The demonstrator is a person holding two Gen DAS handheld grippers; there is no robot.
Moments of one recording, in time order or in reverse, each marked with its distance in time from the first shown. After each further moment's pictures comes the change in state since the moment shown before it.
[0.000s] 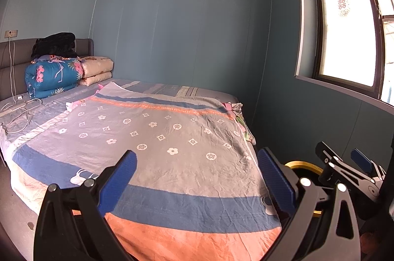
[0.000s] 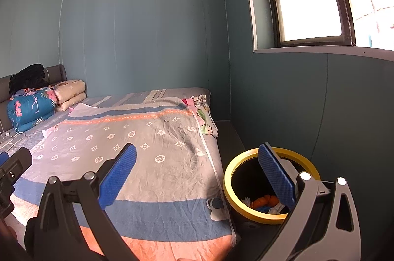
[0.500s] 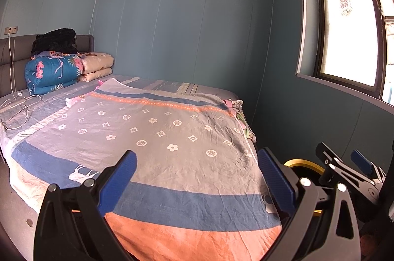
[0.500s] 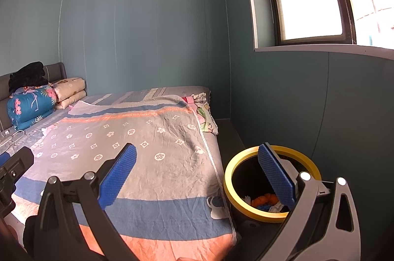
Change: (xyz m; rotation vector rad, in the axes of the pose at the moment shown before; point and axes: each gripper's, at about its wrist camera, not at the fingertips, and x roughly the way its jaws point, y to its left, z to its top) left arm 0.004 0.002 -0.002 -0.011 0.019 0.001; right arm 0.005 0.000 -0.003 -0.002 0.016 0.000
